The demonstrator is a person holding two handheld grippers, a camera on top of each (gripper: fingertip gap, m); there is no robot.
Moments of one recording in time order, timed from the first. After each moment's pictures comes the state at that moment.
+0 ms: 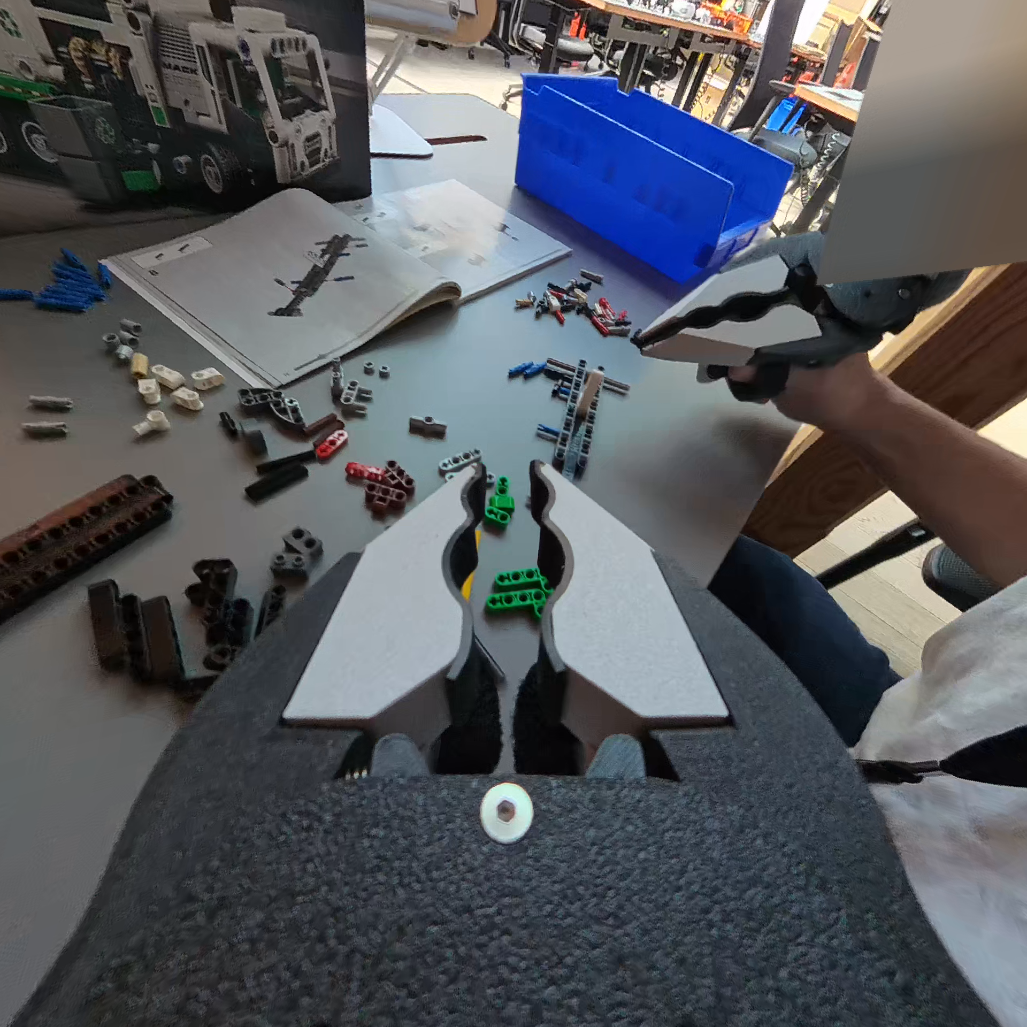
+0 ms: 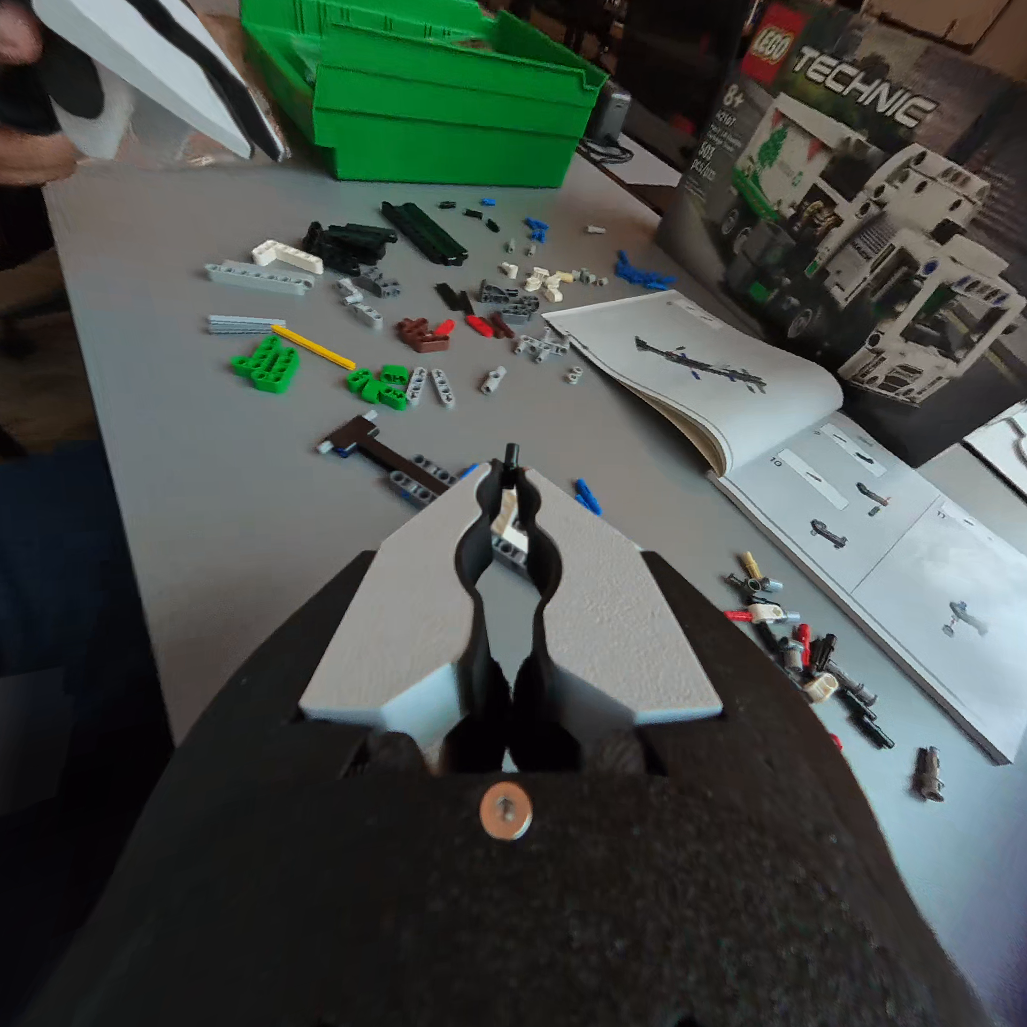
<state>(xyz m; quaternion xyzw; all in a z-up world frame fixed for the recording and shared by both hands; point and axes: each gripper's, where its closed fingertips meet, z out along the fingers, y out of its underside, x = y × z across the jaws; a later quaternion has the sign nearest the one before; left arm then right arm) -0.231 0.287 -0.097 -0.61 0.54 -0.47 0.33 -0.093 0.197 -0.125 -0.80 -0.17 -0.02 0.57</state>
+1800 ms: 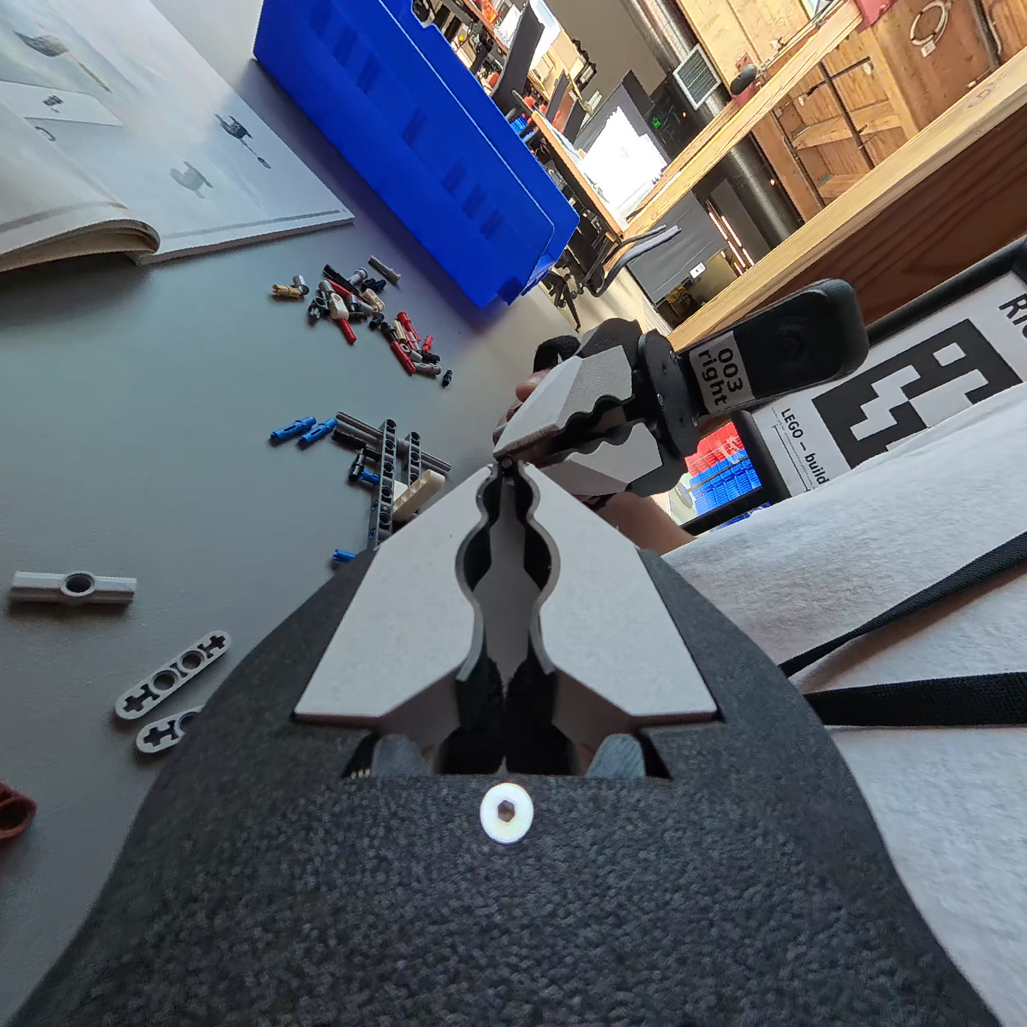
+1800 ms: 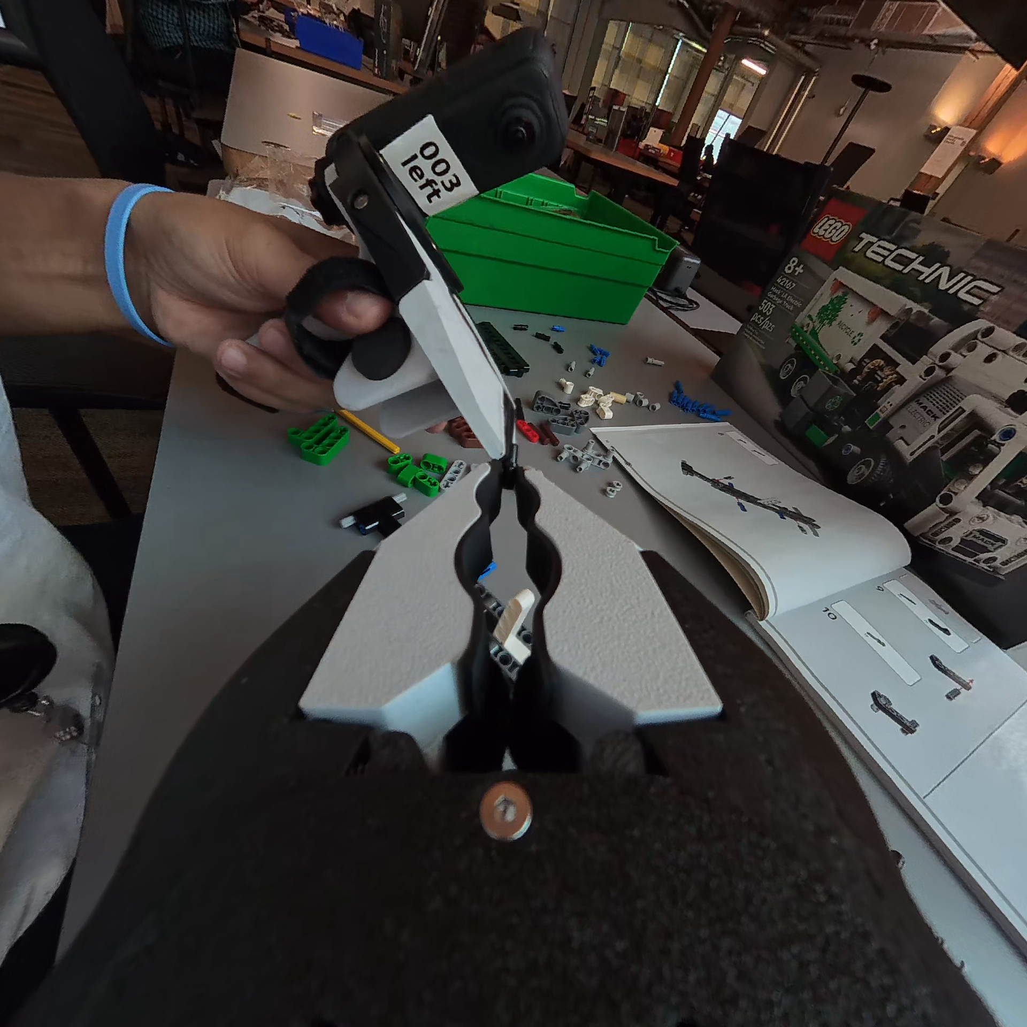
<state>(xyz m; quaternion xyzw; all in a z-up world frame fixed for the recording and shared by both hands) -0.114 0.216 -0.105 -0.58 0.50 -0.63 0.06 -0.116 0.226 -0.107 -0.73 -0.26 0.04 0.63</state>
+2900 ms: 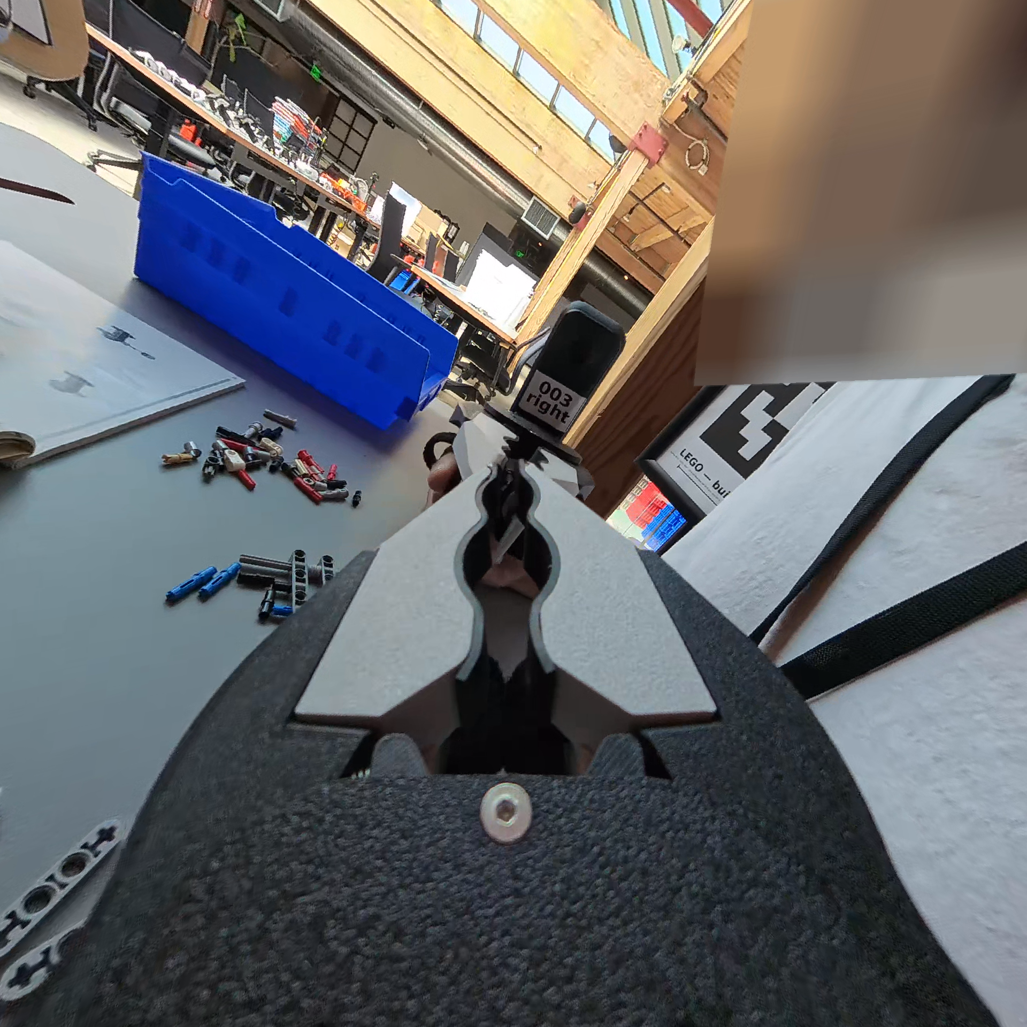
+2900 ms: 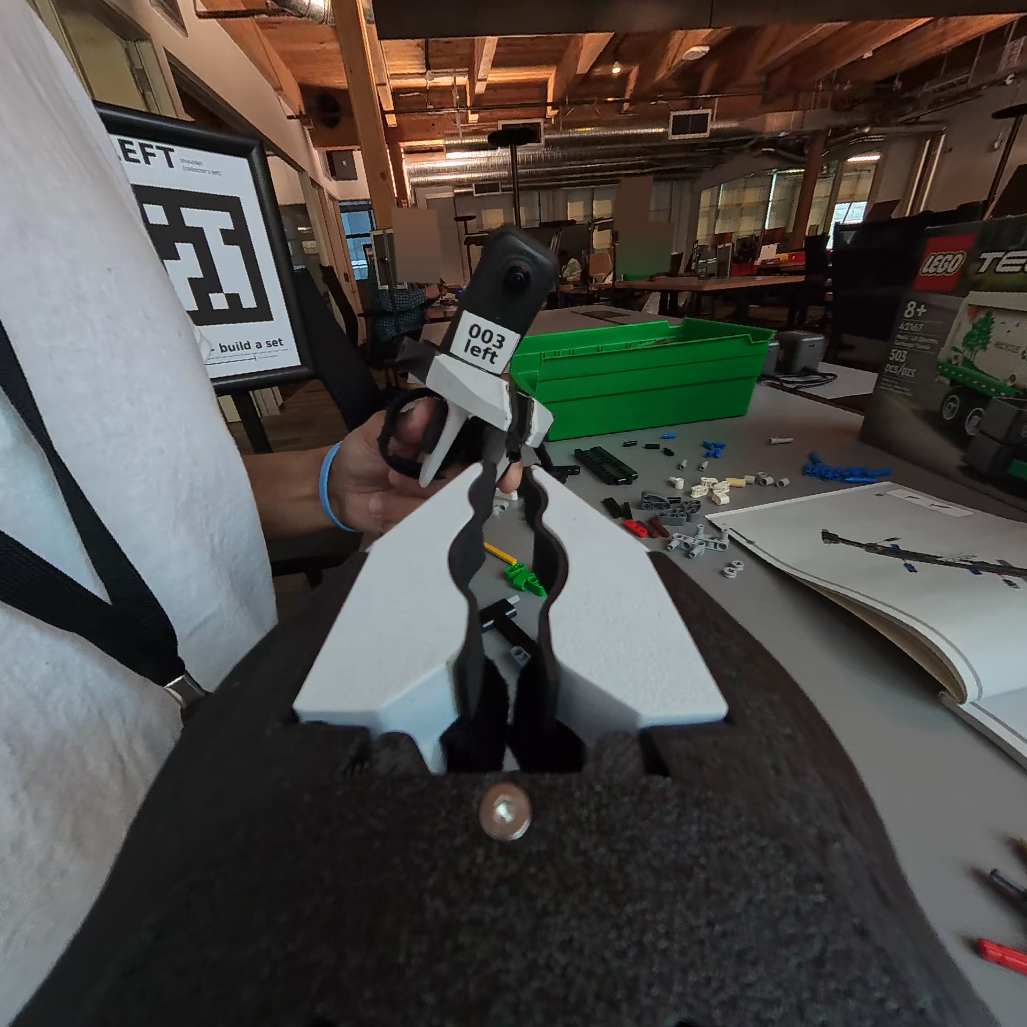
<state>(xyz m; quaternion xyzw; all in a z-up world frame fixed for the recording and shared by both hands) -0.119 0.200 -0.052 -0.46 0.48 -0.74 0.12 -0.126 0.205 -0.066 -0.65 -0.20 0.27 0.68</state>
